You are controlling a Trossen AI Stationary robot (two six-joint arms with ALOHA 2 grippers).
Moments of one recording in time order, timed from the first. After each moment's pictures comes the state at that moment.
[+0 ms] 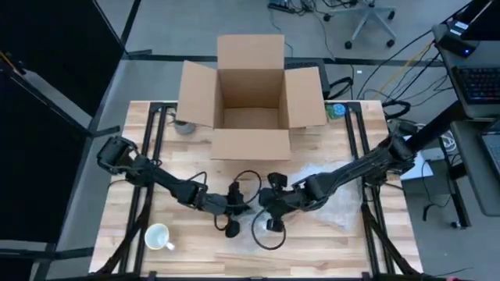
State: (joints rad) left arm -0.39 1.72 0.83 0.41 -0.24 -0.36; right arm 0.39 1.71 1.37 -0.55 0.29 0.43
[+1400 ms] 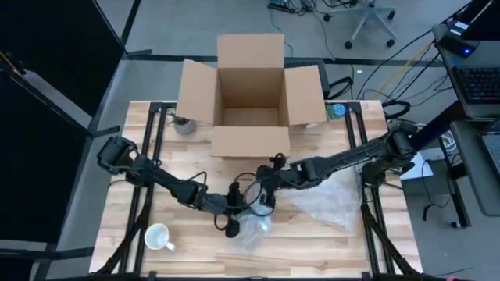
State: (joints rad) left arm -0.39 1.73 0.82 0.43 -0.24 -0.36; right arm 0.26 1.68 1.24 -0.34 0.28 0.30
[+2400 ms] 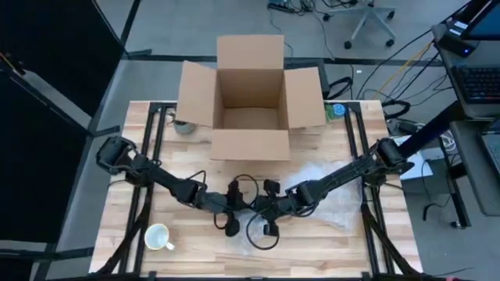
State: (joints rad) left arm -0.39 1.66 0.82 0.37 -0.24 -0.36; right arm 0.38 1.84 1.24 -0.34 0.21 0.39
